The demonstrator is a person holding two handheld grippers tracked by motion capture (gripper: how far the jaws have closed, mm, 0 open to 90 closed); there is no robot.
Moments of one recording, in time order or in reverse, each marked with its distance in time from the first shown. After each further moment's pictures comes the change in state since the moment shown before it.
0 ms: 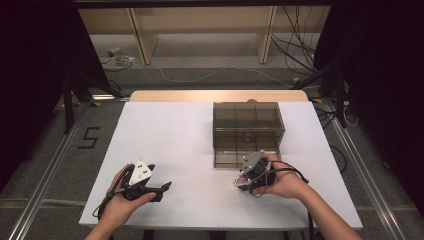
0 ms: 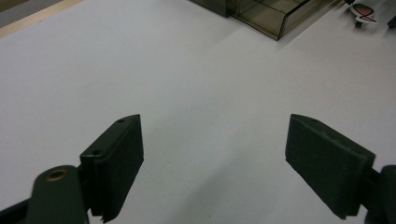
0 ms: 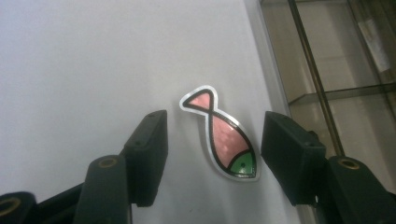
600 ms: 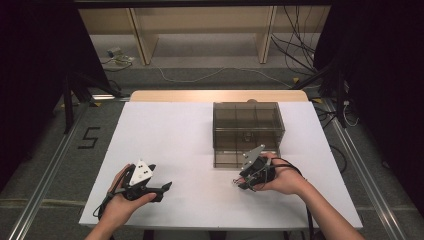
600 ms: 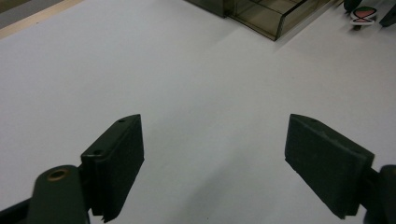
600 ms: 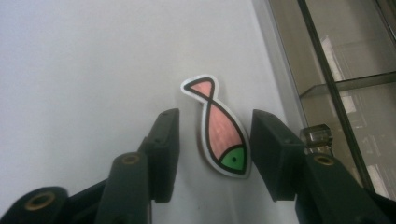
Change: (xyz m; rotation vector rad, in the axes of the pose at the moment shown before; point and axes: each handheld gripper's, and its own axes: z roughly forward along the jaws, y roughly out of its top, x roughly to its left) left arm -0.001 0.001 0.001 -0.001 -0.006 0.005; right arm -0.007 0.000 0.001 0.014 0.081 0.072
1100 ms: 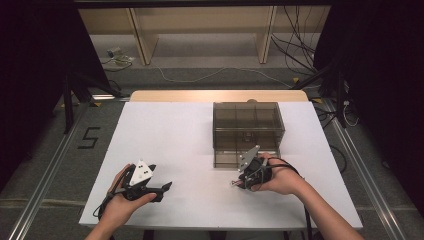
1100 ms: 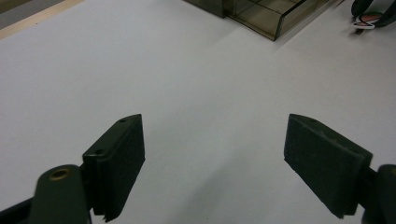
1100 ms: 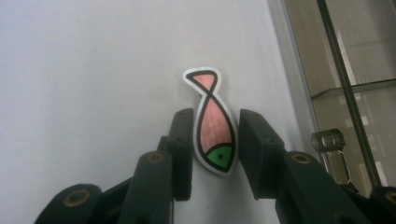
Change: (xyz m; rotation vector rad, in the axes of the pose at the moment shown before) left arm 0.000 0.000 0.000 0.000 -0.001 0.002; right arm 0.005 0.010 0.001 0.065 -0.001 -0.026
